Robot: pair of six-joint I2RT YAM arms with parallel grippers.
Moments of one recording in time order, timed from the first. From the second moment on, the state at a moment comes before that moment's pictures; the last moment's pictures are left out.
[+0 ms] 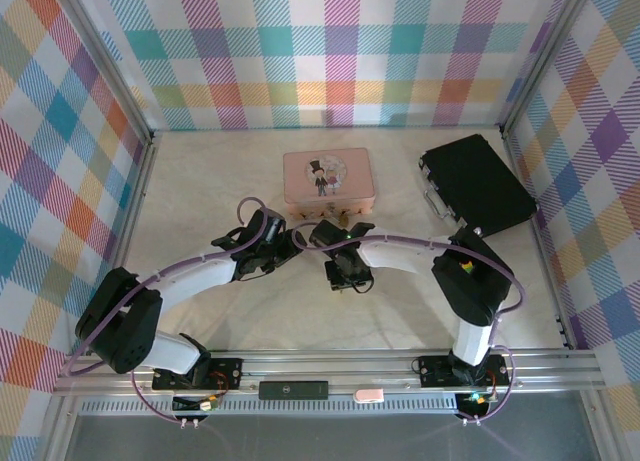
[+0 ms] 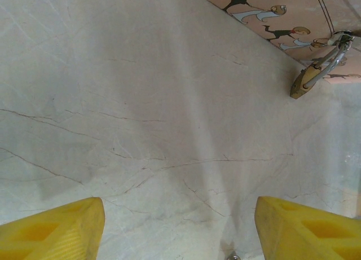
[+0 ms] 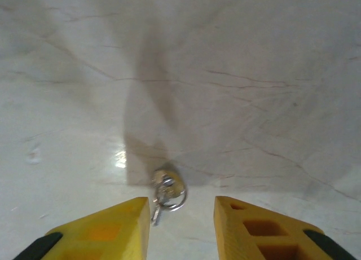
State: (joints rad) left arm -0.61 1.40 0.75 -0.25 0.02 -1.07; right arm 0.92 1.81 1.16 -0.80 0.06 0.70
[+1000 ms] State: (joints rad) left arm -0.60 1.37 0.75 -0.26 0.02 -1.07; right arm 0.78 1.69 0.99 -0.66 -0.06 0.85
